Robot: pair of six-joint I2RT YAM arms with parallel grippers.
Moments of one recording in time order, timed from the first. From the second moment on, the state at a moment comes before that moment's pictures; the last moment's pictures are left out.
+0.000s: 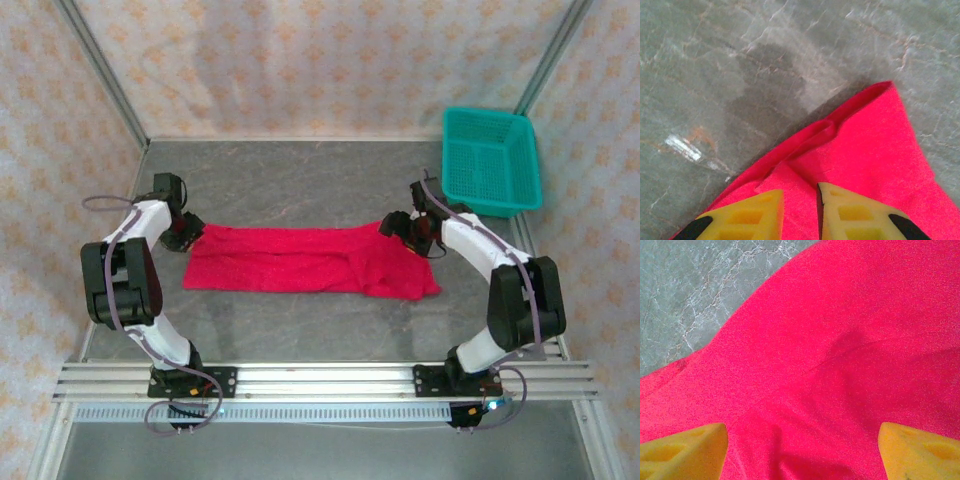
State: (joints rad) left arm 0.22 1.68 1.11 -0.75 0.02 -0.69; right arm 0.24 1.54 1.02 -0.61 -0.22 0.69
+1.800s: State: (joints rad) left arm 0.12 1.57 1.18 -0.77 -0.03 -0.74; right arm 0.18 1.67 1.05 -0.67 -0.04 0.58
